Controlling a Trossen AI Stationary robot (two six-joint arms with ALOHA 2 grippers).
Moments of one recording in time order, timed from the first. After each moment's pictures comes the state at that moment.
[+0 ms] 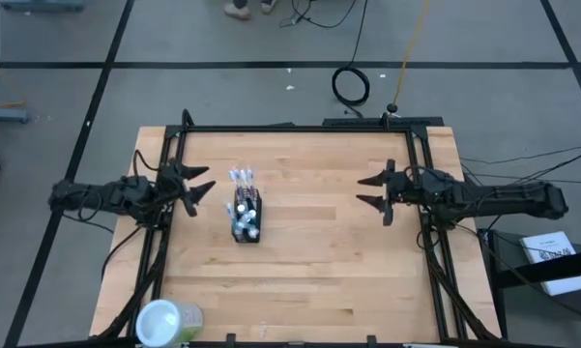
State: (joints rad) left arm -0.14 0.16 0.28 -0.16 -0.58 -0.17; right arm -0.06 0.52 0.33 0.09 0.07 0.07
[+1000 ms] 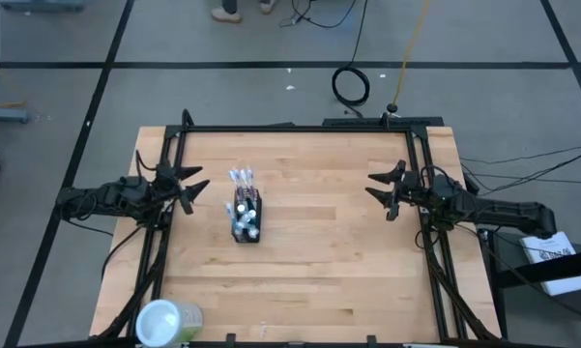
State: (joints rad) left arm -0.08 0.01 0.27 -0.42 -0.58 -0.23; right arm -0.19 0.20 0.06 0.19 0.07 0.11
